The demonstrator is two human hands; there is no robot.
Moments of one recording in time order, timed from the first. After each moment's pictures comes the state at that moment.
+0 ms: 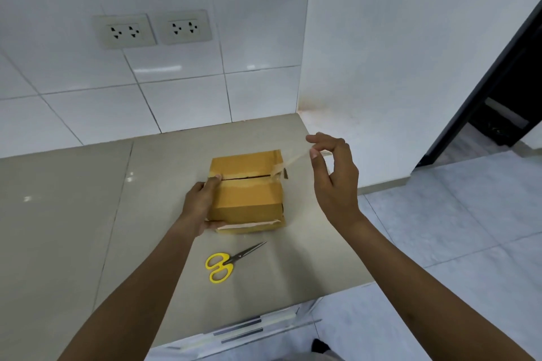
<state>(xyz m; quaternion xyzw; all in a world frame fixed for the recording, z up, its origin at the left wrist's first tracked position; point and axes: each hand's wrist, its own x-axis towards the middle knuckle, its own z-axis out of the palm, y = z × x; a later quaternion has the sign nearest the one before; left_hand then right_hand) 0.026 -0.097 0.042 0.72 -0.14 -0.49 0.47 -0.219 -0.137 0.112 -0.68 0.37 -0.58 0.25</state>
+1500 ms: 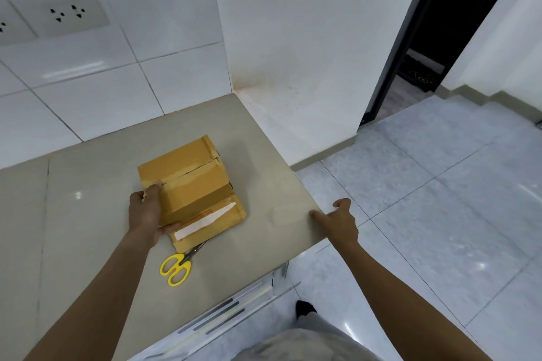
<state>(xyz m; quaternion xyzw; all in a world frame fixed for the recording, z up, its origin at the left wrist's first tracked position) 0.007 -0.102 0.018 0.75 -0.12 -0.45 0.47 -0.361 -0.099 -0.058 -0.44 0.80 -0.22 0.35</state>
